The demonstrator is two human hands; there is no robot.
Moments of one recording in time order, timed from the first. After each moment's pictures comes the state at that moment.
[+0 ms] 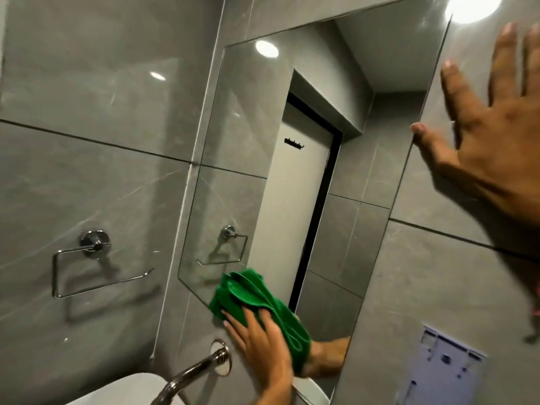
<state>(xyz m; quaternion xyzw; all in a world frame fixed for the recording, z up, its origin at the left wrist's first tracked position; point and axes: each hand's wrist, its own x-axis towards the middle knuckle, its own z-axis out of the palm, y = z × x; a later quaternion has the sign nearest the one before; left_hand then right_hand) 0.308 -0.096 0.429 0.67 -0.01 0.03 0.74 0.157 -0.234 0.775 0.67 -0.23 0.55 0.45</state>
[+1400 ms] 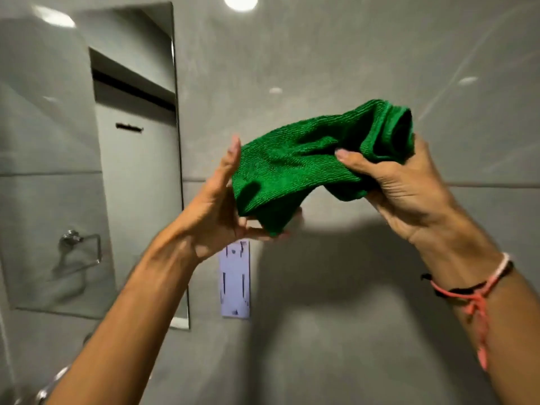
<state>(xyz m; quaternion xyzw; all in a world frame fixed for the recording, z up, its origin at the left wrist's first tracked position) 0.108 -0.021 0.649 0.33 -0.59 -0.45 0.58 -0.116 -0.097 0.672 0.64 -0.02 0.61 -0.46</state>
